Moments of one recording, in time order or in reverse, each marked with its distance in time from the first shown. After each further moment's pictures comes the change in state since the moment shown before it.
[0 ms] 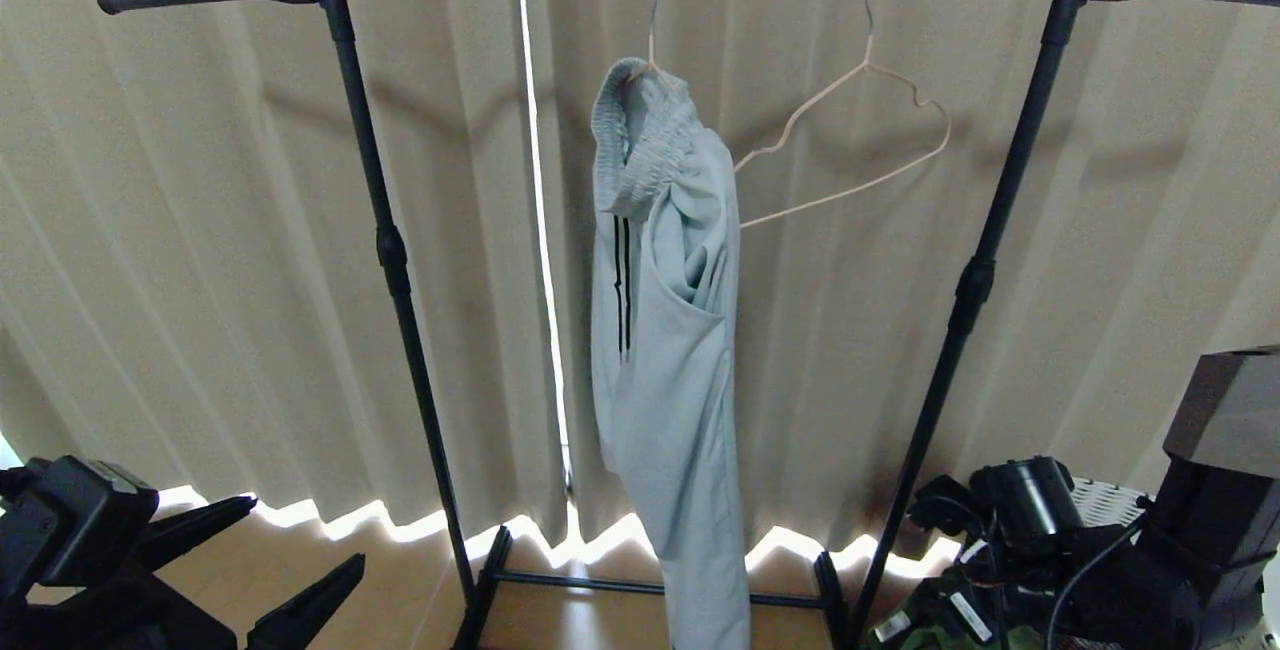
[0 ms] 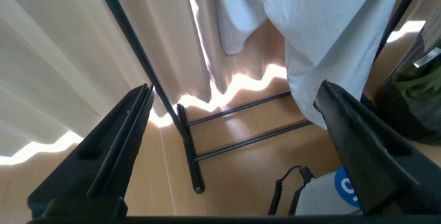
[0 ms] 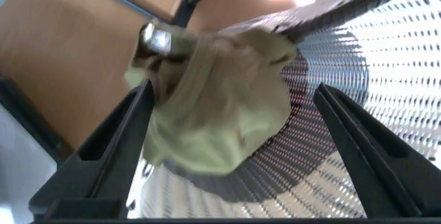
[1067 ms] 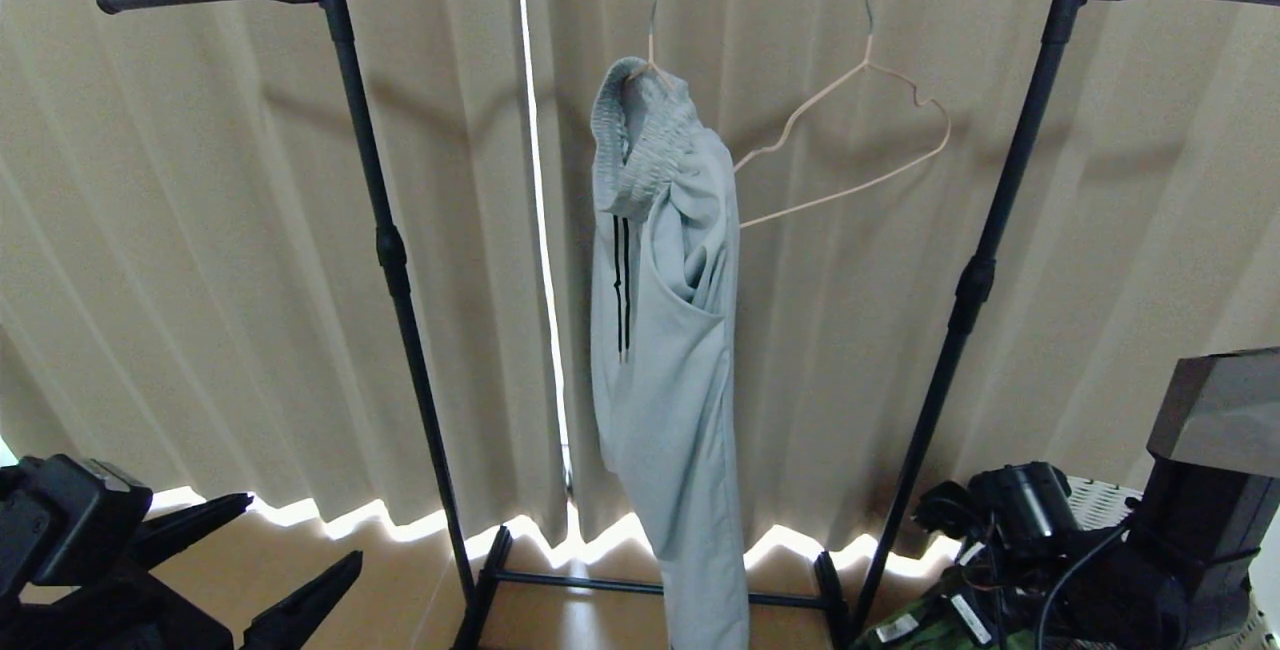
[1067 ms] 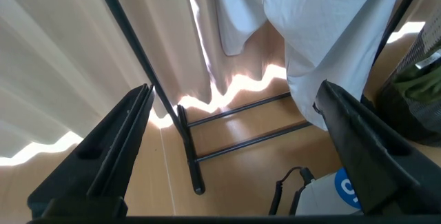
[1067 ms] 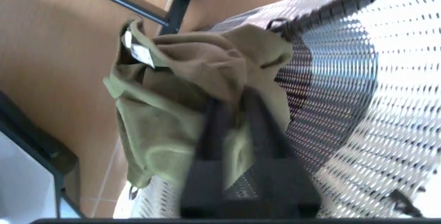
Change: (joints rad) left arm 0.005 -0.010 -0.001 0.000 0.001 0.000; right arm -0.029 0.044 -0.007 -0.002 0.000 0.045
